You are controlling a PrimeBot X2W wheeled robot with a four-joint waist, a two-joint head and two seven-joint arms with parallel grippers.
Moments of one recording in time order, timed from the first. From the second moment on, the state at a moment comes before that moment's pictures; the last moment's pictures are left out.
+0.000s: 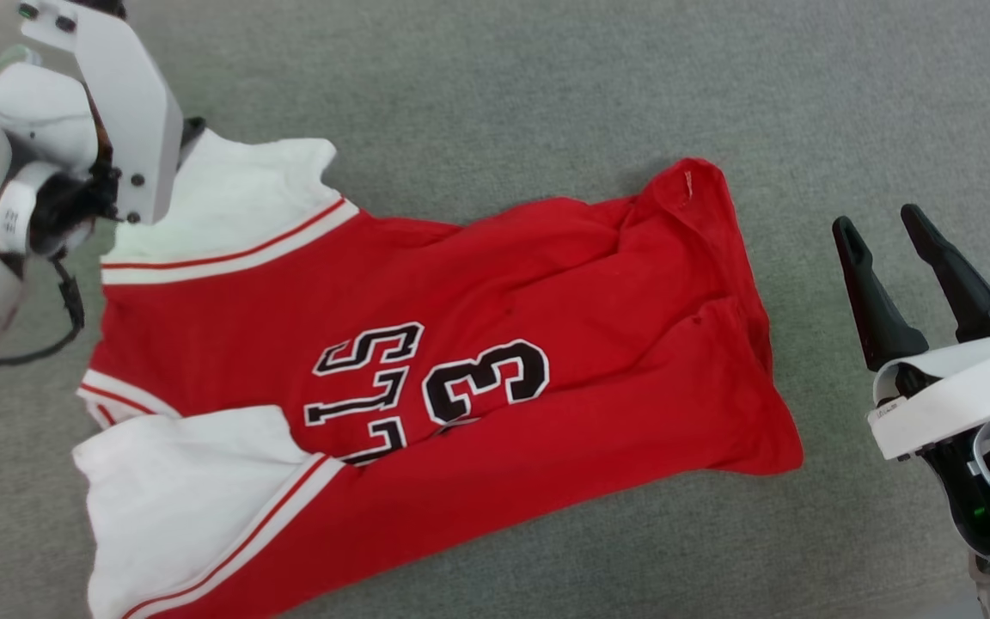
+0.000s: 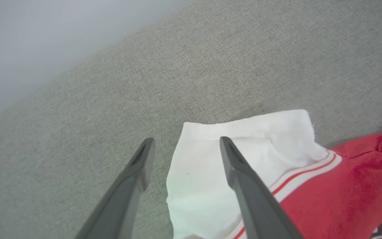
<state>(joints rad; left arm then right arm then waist) -1.23 0.73 -0.89 0.48 -0.91 0.05 0.71 -0.34 -0.27 0.10 -0.04 0.50 0.13 0.08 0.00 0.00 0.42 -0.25</state>
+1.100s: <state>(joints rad) -1.40 0.51 -0.96 0.92 -0.90 -0.07 0.78 -0.60 -0.20 0.17 0.07 0.49 0.13 0.40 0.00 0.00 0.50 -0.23</state>
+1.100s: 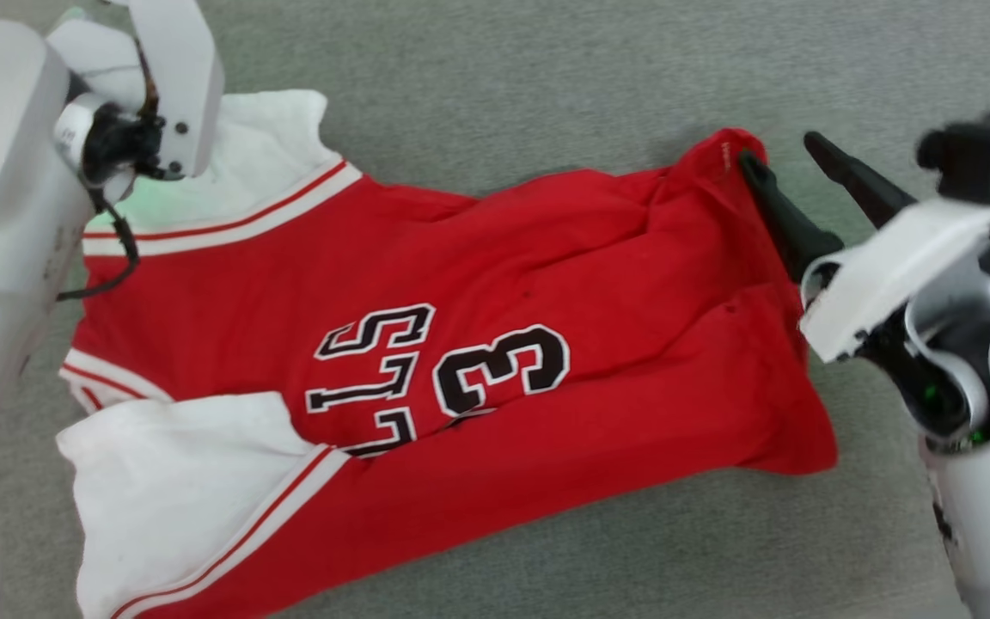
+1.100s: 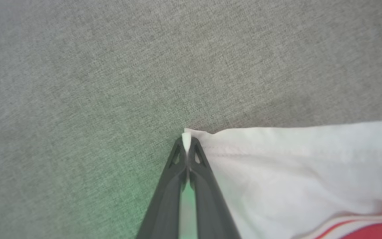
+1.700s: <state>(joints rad) -1.46 0.42 -0.97 1.00 -0.91 -0.11 0.72 -0.79 -0.20 0.17 0.26 0.40 0.13 0.80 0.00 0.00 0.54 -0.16</state>
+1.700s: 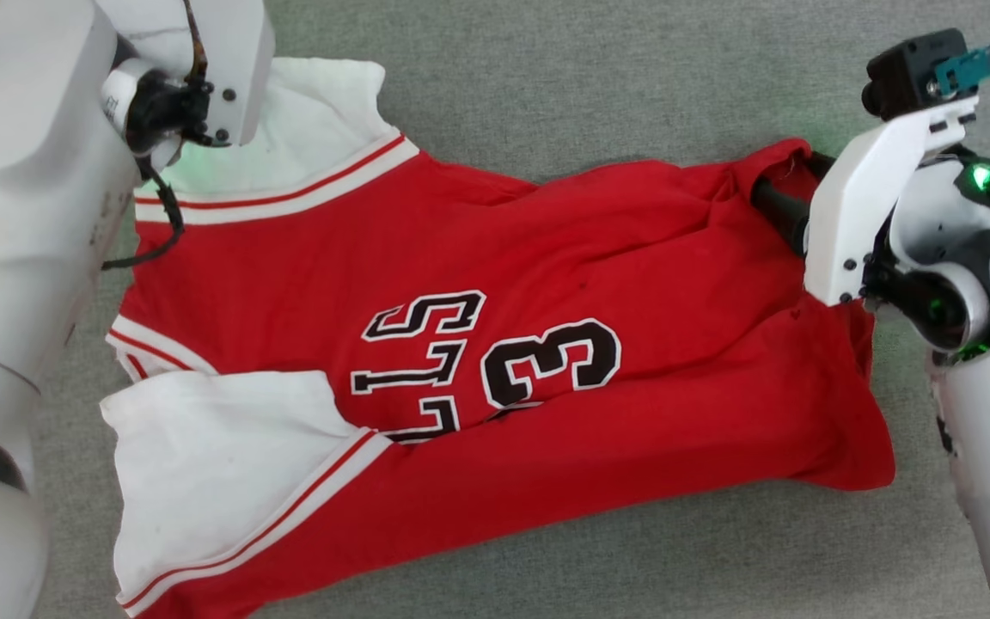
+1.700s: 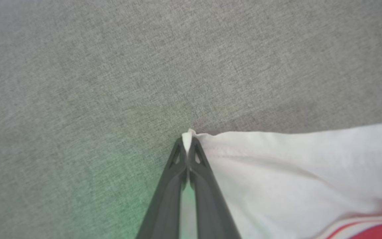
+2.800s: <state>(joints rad) -1.32 0.58 -0.96 0.60 -1.03 -0.06 0.79 -0.52 -0.31 0.09 0.00 0.47 0.13 0.88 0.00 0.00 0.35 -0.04</state>
